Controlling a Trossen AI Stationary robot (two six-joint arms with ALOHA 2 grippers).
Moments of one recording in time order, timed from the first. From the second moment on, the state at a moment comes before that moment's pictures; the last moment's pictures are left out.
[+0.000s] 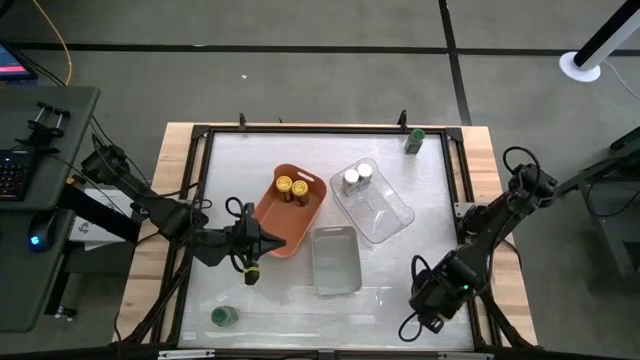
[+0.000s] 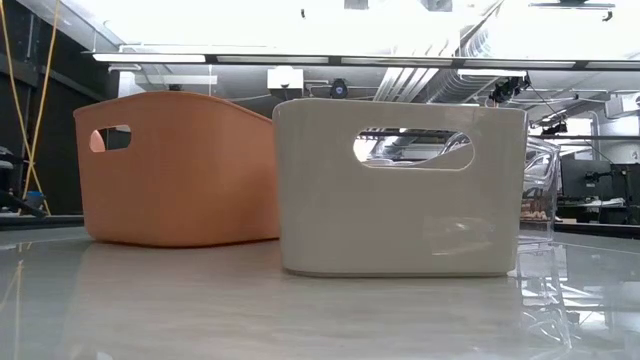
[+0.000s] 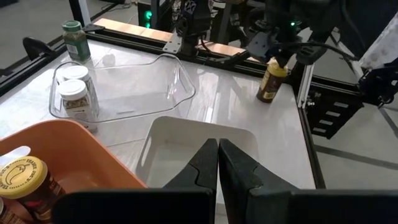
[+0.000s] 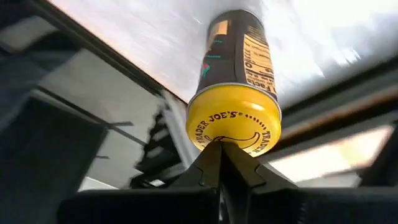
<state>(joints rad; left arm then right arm) -0.60 1.21 1.04 -0.34 -0.66 -0.49 0.79 1.53 1.10 -0.98 -0.48 1.59</state>
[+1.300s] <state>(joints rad) -0.60 1.21 1.04 -0.33 -0.66 -0.51 0.60 1.53 1.26 -0.84 -0.05 1.30</state>
